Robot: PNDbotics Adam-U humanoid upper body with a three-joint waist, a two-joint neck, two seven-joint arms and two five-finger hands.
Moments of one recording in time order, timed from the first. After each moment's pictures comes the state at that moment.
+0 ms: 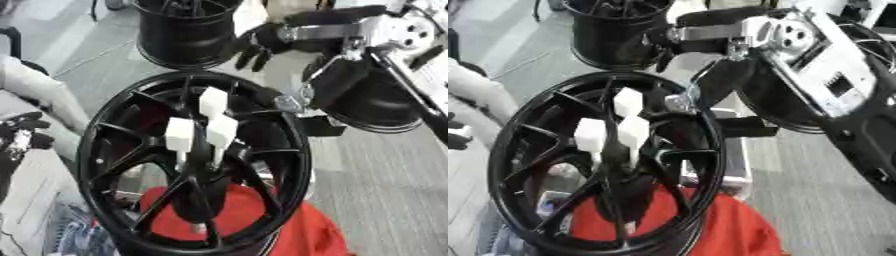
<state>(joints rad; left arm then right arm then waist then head) -0.12 0.17 0.34 -1.64 -0.12 -0.09 -0.31 -0.97 -0.54 0.54 -1.70 0.10 0.05 0.87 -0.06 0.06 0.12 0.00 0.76</state>
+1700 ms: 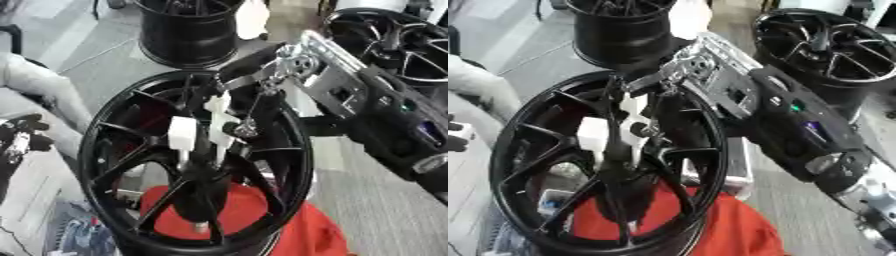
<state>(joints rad) -0.13 0.17 0.33 -1.64 -0.12 -0.09 -0.32 -1.04 -0.34 0.63 -1.35 0.45 -0.20 0.91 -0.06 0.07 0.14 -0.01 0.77</state>
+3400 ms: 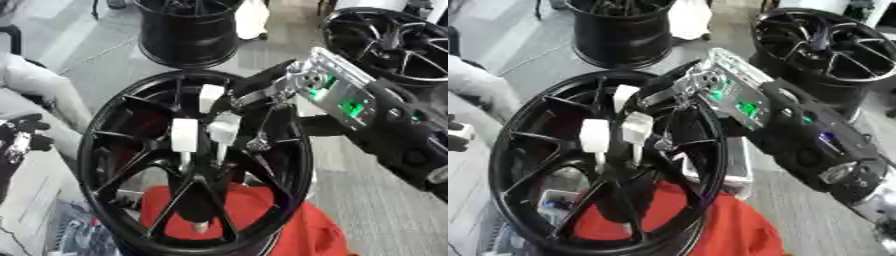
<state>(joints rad) -0.13 0.17 0.33 -1.64 -0.12 -0.09 -0.32 -0.99 -0.38 0.68 -1.35 0.42 -0.20 0.91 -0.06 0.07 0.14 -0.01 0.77</state>
